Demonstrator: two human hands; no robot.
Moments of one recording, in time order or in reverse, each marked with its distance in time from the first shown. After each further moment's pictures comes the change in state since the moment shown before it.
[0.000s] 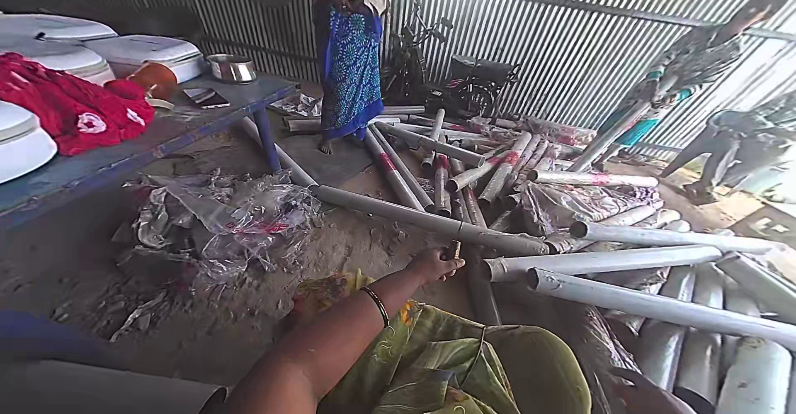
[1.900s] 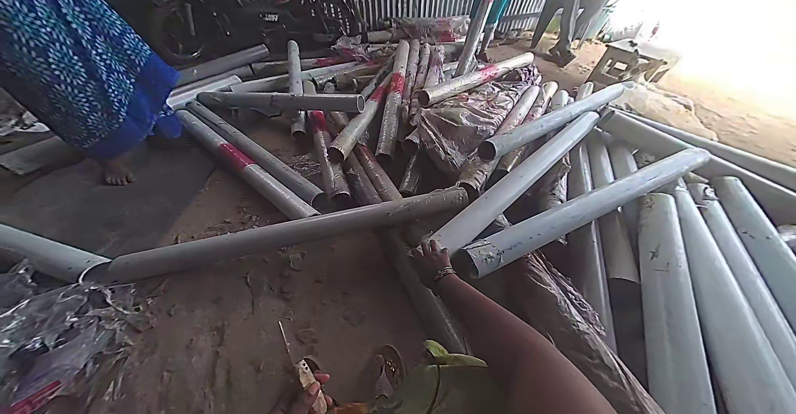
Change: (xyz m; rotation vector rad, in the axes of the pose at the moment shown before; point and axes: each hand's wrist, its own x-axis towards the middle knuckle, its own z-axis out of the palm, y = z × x) left_hand 0.106 -0.094 0.050 -0.550 0.090 -0.400; right_hand 0.407 -0.096 0.104 -0.386 -0.150 -0.216
